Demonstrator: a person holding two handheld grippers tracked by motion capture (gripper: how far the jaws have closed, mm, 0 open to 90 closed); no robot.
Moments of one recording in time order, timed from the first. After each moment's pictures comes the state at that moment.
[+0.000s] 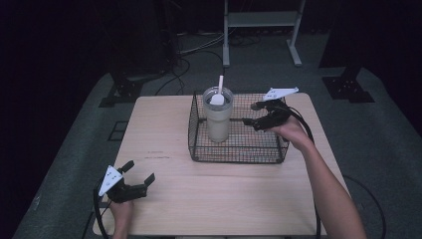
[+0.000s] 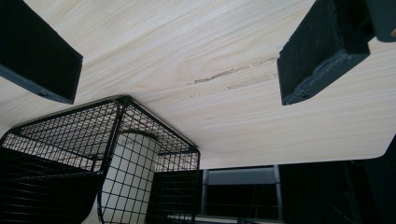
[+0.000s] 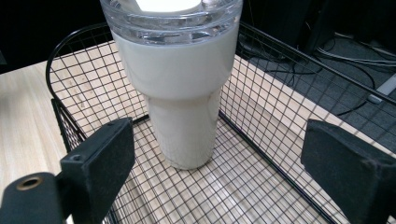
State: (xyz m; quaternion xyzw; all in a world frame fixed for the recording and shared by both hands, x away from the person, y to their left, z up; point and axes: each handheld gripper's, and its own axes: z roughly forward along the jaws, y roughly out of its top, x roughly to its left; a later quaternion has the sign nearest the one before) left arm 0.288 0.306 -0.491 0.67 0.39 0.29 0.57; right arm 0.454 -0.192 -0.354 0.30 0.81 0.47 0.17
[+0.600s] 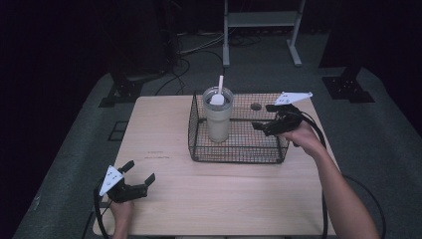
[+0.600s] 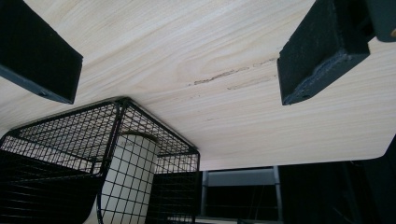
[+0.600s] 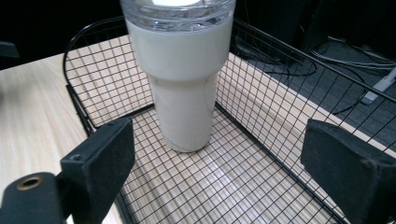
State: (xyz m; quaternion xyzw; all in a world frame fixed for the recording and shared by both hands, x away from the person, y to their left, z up) left arm 0.288 0.306 -0.491 0.67 0.39 0.29 0.56; right arm 0.430 -0.215 -0.350 0.29 0.81 0.48 0.18
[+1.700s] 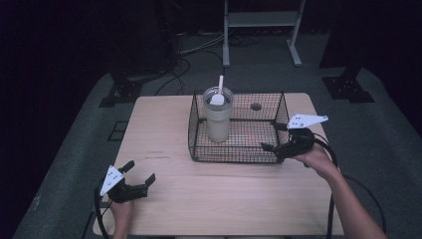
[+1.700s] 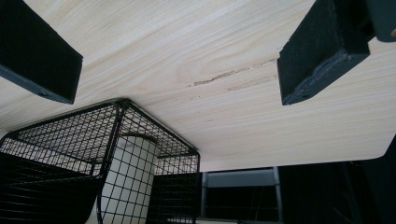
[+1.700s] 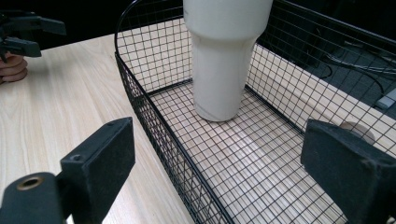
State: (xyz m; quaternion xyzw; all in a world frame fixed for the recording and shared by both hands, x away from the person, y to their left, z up) left arm 0.288 0.305 -0.491 0.67 0.39 0.29 0.56; right arm 0.372 -0.239 -0.372 0.27 0.81 0.49 0.16
